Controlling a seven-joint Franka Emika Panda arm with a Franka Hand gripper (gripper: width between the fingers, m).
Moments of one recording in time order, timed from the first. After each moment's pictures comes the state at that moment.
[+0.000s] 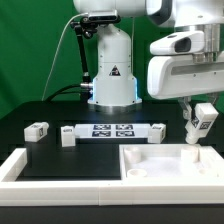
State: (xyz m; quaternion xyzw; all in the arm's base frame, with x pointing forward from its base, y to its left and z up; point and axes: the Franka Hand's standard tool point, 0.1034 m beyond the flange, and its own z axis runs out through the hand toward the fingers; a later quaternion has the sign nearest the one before) arm 0.510 0.137 0.089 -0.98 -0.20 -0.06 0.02
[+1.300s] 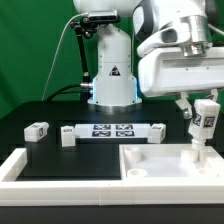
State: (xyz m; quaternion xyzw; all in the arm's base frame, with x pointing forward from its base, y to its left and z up) arm 0.556 0.117 0.102 -0.96 -0.18 -0.23 0.03
